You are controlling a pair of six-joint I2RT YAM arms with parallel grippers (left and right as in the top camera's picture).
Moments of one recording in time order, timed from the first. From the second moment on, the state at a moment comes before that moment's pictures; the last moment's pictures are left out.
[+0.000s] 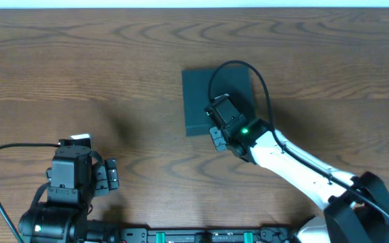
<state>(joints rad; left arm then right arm) -0.13 0.64 0.82 -1.18 -0.22 -0.19 0.67 1.58 0.95 -0.53 0.21 0.28</state>
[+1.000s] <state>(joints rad) -0.13 0.64 0.82 -1.18 -0.22 -0.19 0.65 1.65 0.95 -0.30 0.17 0.24</state>
